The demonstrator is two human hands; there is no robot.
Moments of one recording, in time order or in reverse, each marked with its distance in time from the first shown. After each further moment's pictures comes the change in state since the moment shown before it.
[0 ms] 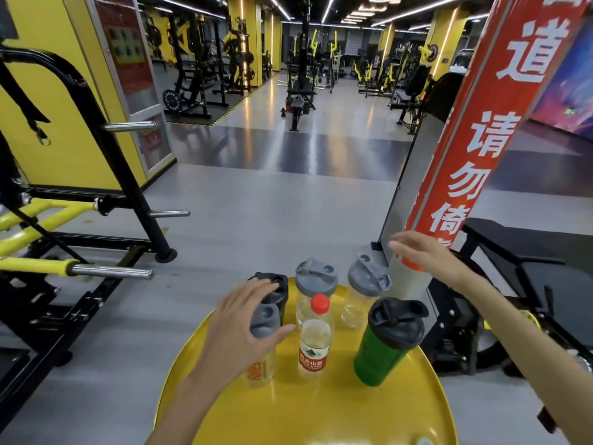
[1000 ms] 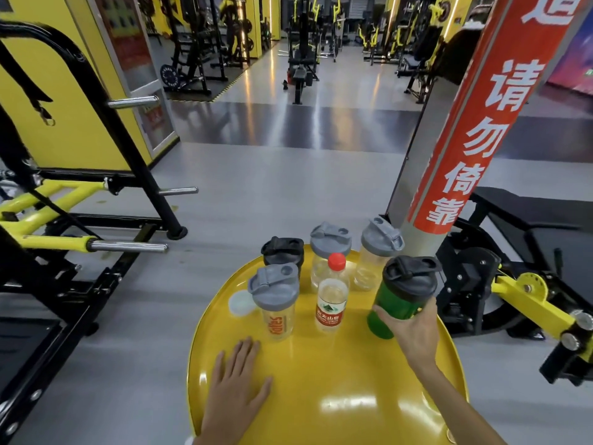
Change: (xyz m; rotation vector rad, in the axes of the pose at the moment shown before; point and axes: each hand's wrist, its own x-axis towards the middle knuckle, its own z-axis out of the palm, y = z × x) left_hand -0.183 -0.107 0.093 0.376 -0.350 -0.220; right_hand -0.120 0.077 0.187 0.123 0.644 0.298
